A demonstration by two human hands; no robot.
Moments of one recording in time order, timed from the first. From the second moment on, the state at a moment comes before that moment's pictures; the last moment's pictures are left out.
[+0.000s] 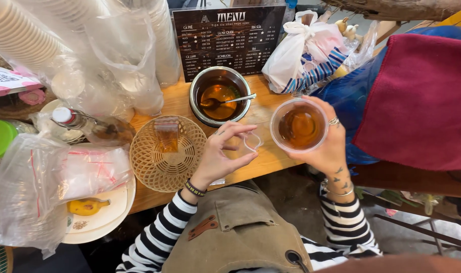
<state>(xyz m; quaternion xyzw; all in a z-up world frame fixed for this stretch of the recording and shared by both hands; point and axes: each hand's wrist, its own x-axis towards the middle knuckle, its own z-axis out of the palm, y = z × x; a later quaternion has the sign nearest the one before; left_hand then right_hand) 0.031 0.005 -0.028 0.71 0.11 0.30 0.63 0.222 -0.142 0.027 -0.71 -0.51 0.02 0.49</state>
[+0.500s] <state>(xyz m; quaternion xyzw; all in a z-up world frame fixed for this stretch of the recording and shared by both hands) 0.042 -0.007 0.016 0.74 0.13 0.38 0.54 0.193 -0.124 0.114 -0.70 -0.62 -0.12 0.33</state>
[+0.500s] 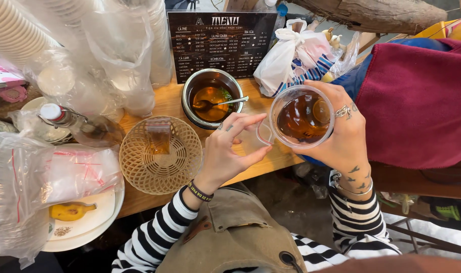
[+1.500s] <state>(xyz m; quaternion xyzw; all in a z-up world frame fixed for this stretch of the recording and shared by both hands) 0.033 -0.004 0.024 0.73 0.11 0.39 0.55 0.187 -0.126 0.130 -0.72 -0.65 -0.08 0.24</state>
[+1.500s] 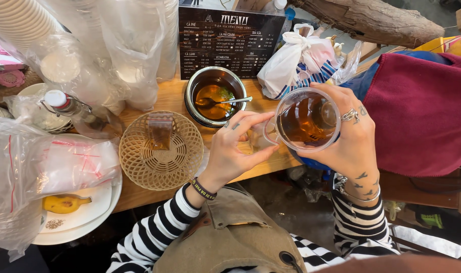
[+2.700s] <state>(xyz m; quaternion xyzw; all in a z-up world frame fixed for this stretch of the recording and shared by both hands) 0.034 -0.007 0.020 0.71 0.10 0.40 0.57 0.182 -0.125 0.133 -0.73 -0.64 -0.08 0.22</state>
